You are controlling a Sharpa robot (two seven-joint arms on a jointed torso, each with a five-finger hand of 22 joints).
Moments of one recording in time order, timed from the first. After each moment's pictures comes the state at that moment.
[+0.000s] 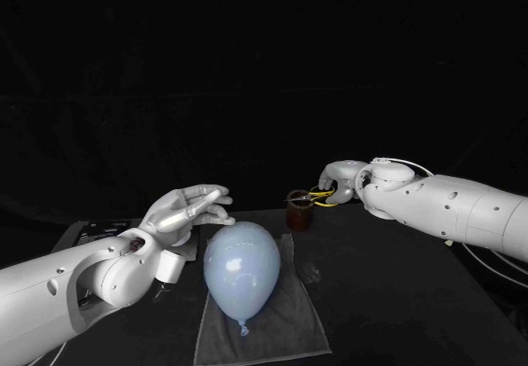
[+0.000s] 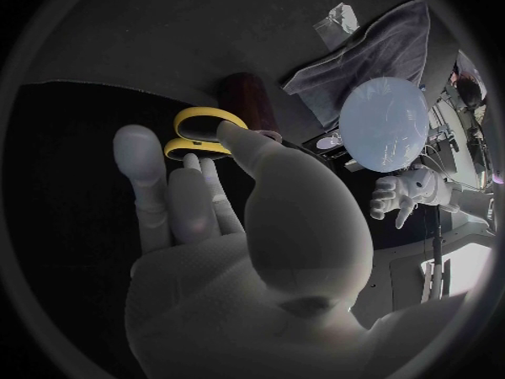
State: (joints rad) left arm 1.17 -0.89 -0.02 1.59 -0.09 -0.13 0.44; left_hand 1.36 -0.16 0.32 0.25 0.05 0.59 0.17 0.49 0.50 0.69 0.20 0.51 0.25 0.77 0.14 0.75 0.60 0.17 0.96 0.24 0.34 0.13; right arm 1.39 -0.64 -0.17 1.00 -1.51 -0.11 -0.09; right_hand 1.32 -0.18 0.49 -0.06 0.16 0.80 0.16 0.16 0.37 0.85 0.11 0.15 0.07 1.46 0.02 1.23 1.05 0.15 1.30 0.11 1.00 0.70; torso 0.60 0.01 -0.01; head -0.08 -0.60
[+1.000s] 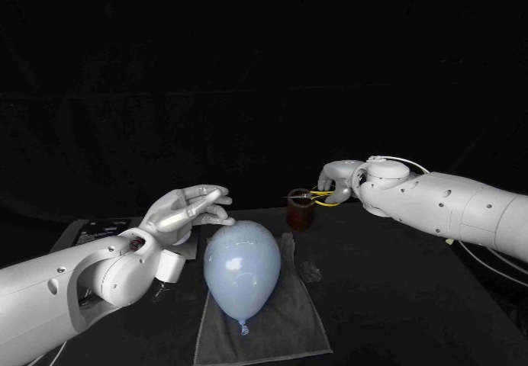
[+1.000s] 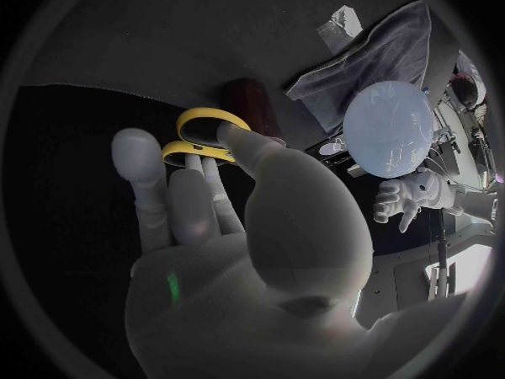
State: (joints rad) left arm 1.17 -0.89 -0.02 1.58 -0.09 -0.13 0.43; left_hand 1.36 -0.16 0.32 0.25 0.05 0.59 0.17 0.49 0.50 0.69 0.20 0.50 0.24 0.77 0.14 0.75 0.60 0.17 0.97 0.24 0.34 0.13; right arm 1.39 -0.62 -0.17 0.98 -1.53 -0.07 -0.10; right_hand 1.31 -0.18 0.50 -0.06 0.16 0.82 0.15 0.16 0.37 0.86 0.09 0.17 0.07 1.47 0.01 1.24 1.05 0.14 1.30 0.11 1.01 0.72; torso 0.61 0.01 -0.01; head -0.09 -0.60
